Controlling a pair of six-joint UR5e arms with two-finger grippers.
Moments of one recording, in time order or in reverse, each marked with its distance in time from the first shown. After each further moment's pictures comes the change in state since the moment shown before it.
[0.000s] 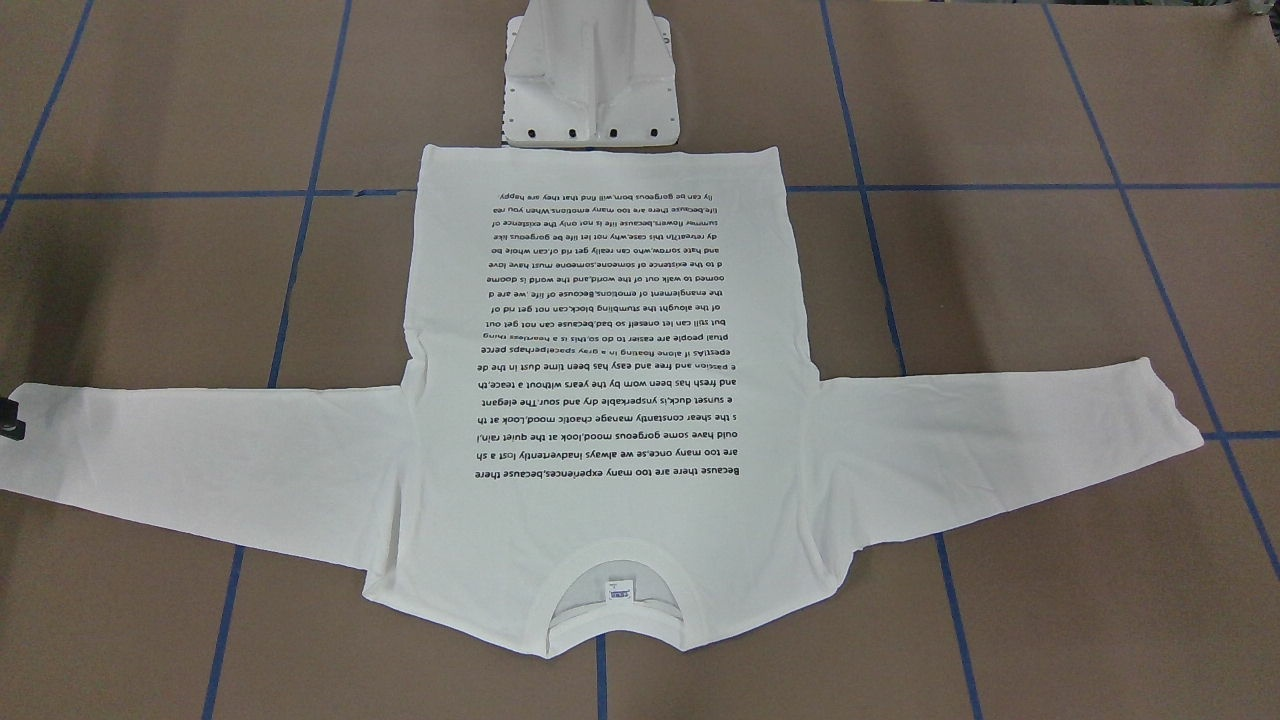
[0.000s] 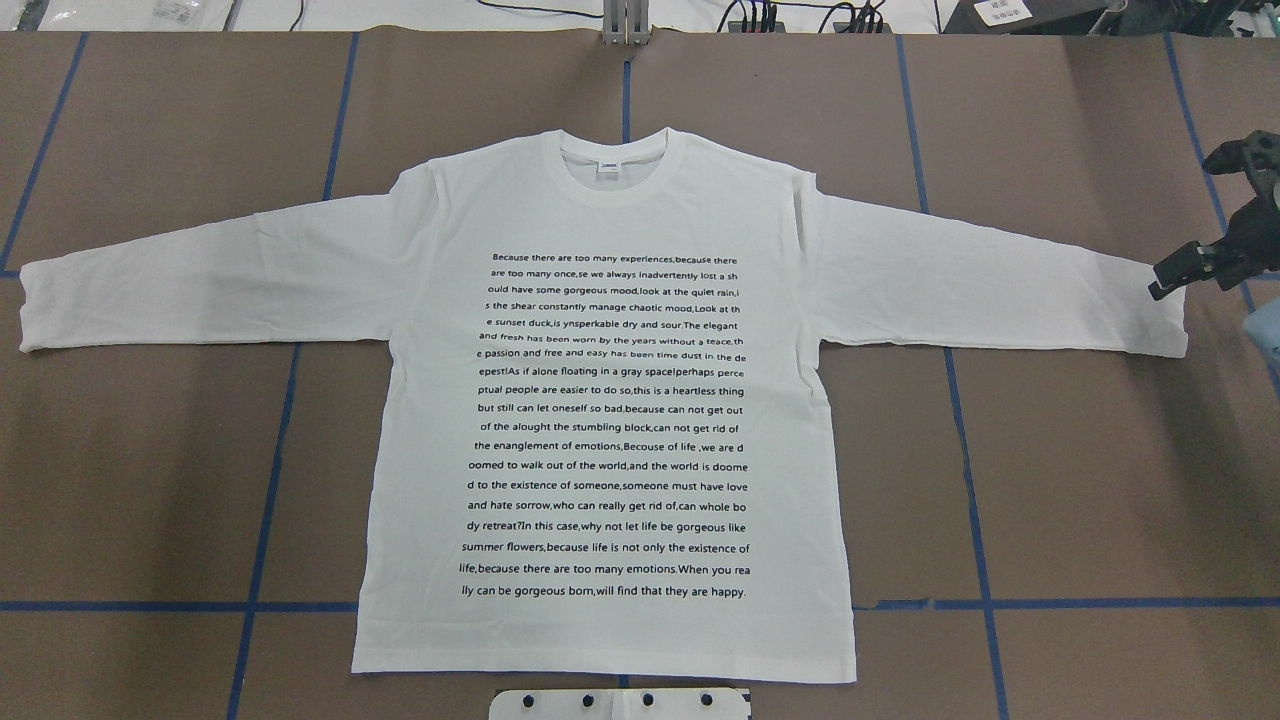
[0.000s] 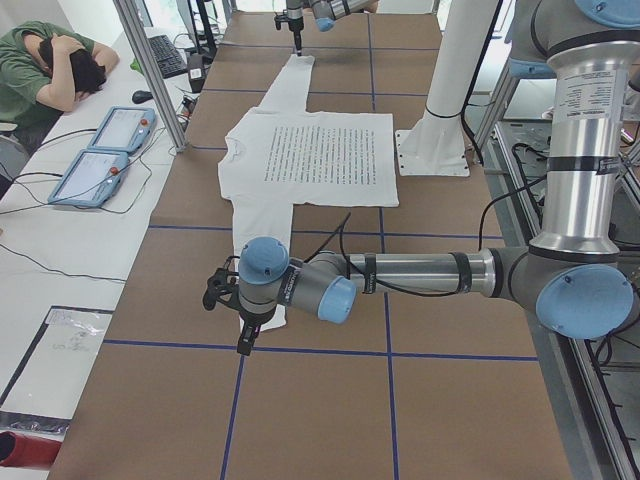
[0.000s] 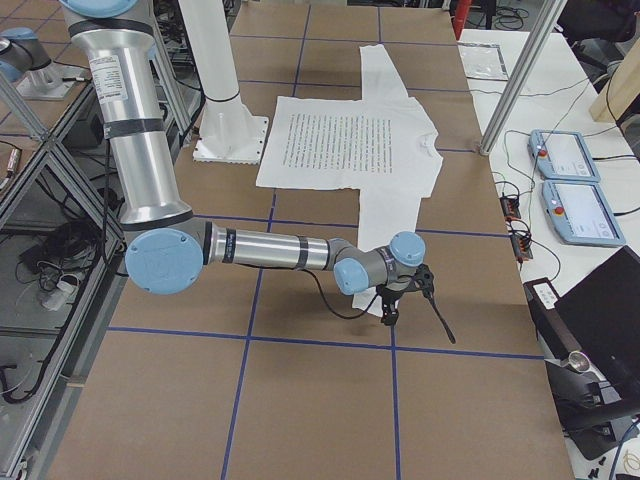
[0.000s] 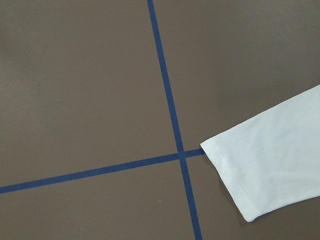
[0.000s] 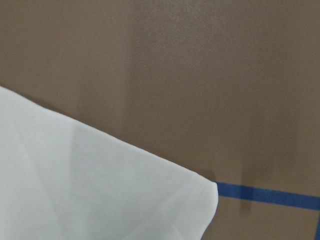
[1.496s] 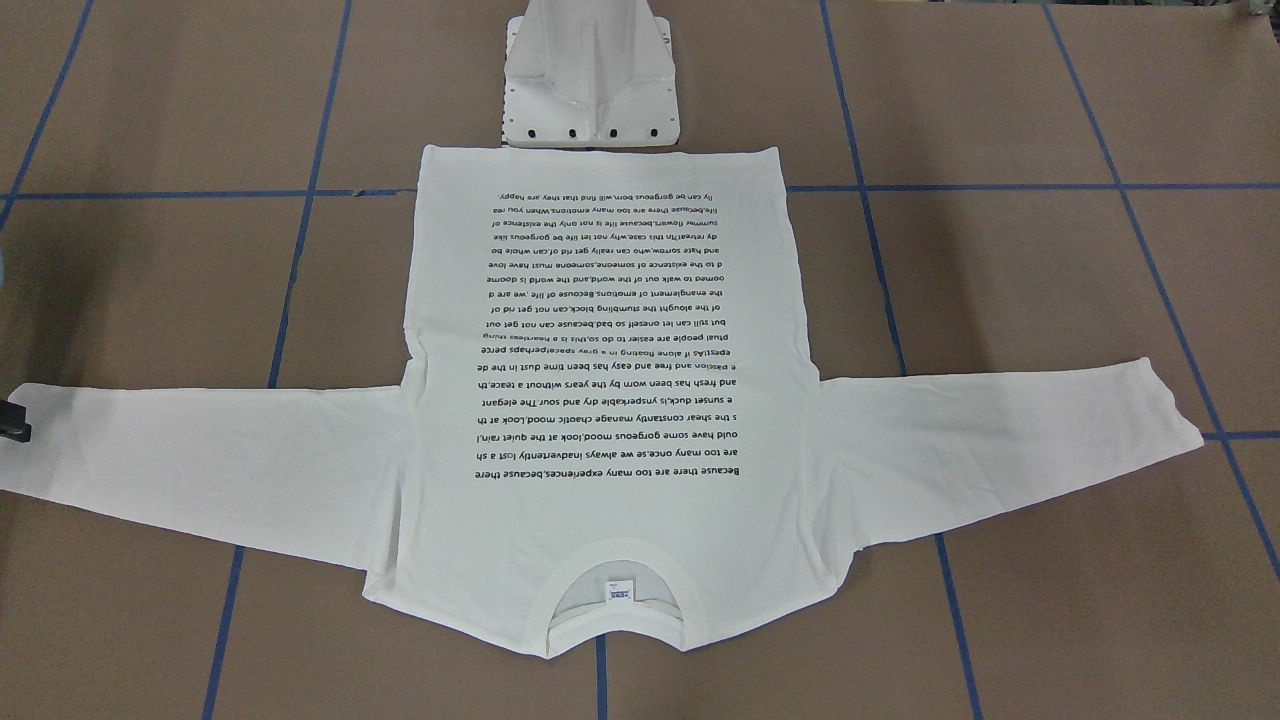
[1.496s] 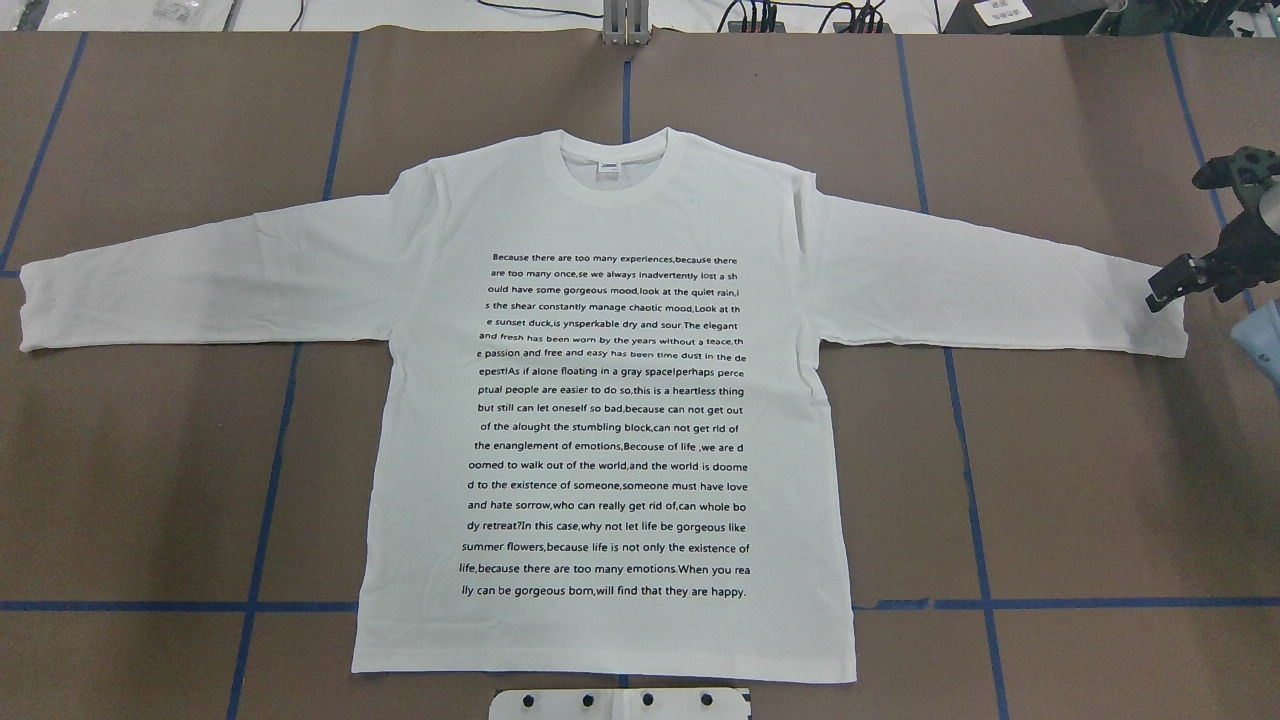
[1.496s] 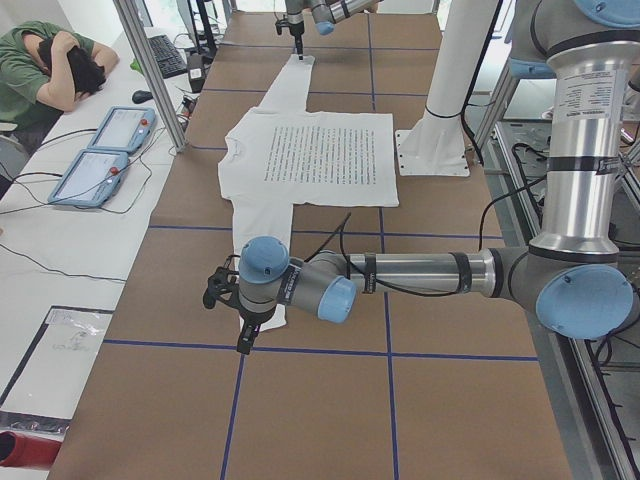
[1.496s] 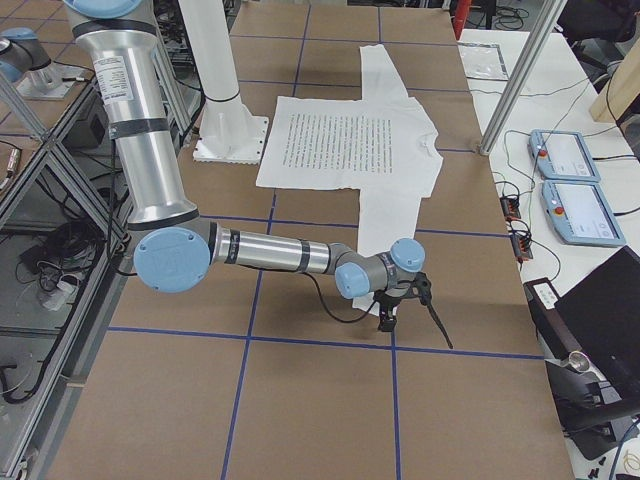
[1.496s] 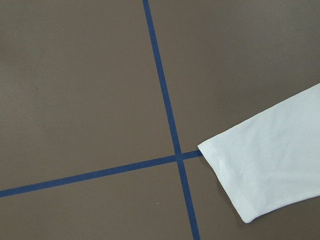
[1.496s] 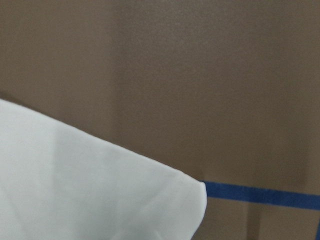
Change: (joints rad) left arm 0.001 0.001 0.000 -0.006 0.000 0.001; right arm -0.019 0.009 -0.044 -0.002 -0.016 0.001
